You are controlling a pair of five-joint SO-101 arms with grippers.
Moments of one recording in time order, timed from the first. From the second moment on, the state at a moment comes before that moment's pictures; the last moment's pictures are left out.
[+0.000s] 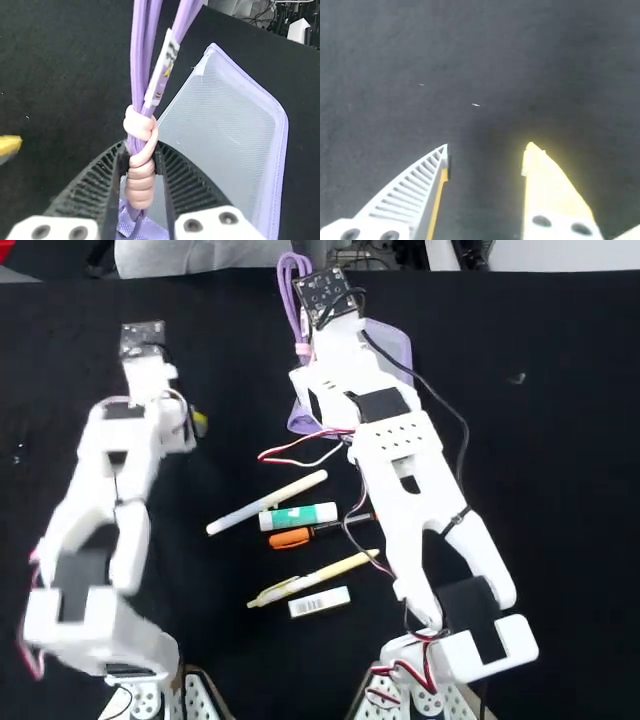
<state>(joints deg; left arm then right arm) -6.7 -2.3 30.2 32.6 -1.1 -17.1 -2.2 13.1 38.7 8.7</state>
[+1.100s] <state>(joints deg) 7.7 -33.5 69.8 -0.3 -3.3 -24.4 -2.2 13.1 41.0 8.8</state>
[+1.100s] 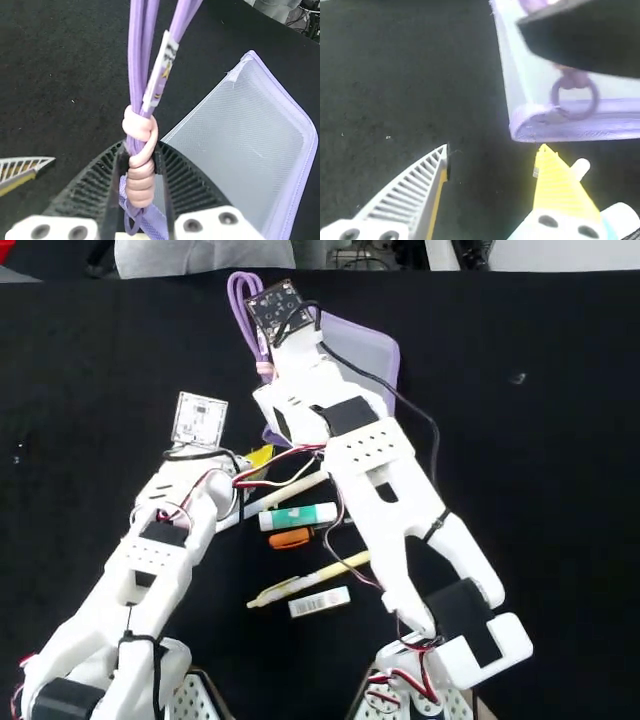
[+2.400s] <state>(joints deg) 7.8 -33.5 71.8 -2.9 -3.8 -25.5 -6.4 13.1 49.4 12.3</state>
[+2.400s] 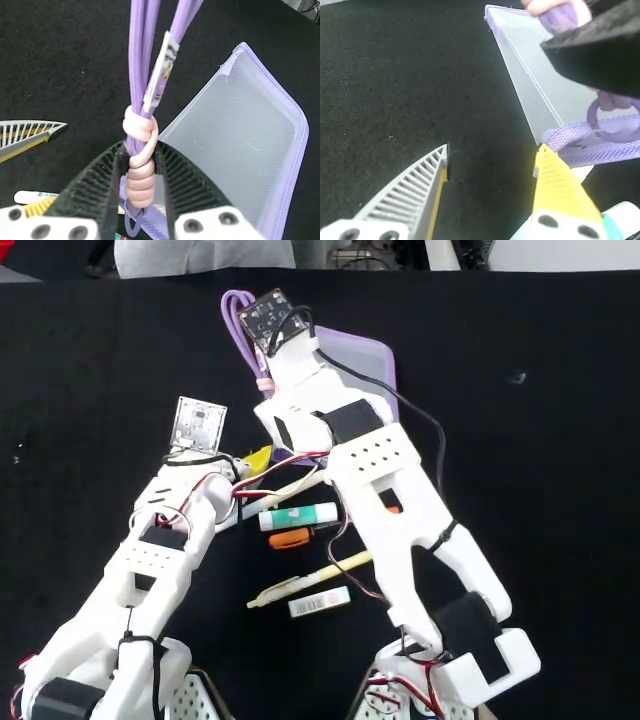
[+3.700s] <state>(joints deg) 12.7 -32.1 70.9 -2.9 -3.9 -23.2 -6.4 13.1 49.4 12.5</state>
